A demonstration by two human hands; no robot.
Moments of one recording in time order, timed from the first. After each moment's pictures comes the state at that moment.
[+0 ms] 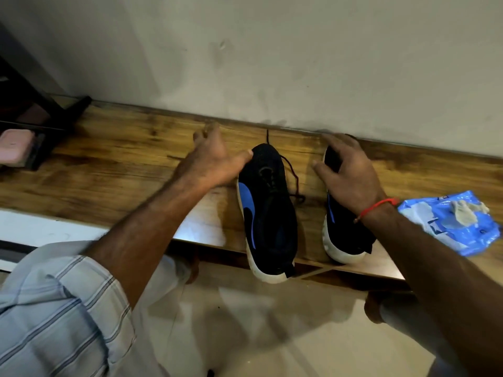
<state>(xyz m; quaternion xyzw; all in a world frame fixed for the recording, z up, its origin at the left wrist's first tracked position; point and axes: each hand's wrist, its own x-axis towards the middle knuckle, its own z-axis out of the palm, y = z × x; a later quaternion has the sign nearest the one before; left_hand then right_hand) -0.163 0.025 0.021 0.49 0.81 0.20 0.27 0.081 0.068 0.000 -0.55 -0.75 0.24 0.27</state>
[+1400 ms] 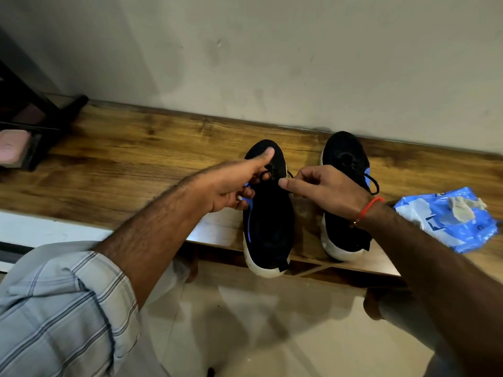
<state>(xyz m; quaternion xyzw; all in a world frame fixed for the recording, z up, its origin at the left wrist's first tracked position) -0.134 0.013 0.024 0.35 0.66 0.22 0.63 0.072 0.051 0.004 -0.50 -0.74 0.44 0.11</state>
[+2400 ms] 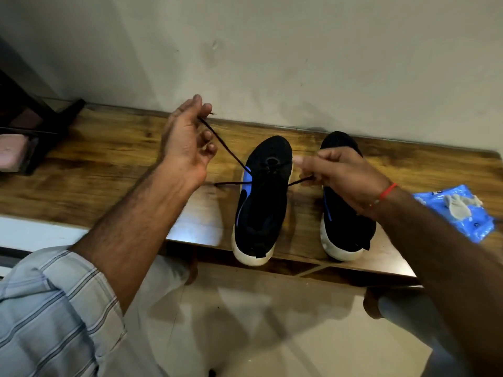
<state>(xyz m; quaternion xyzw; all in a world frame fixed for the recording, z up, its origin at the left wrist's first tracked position) -0.175 0.034 0.034 0.11 0.53 0.67 0.52 0.079 0.058 0.029 -0.43 -0.61 0.61 0.26</state>
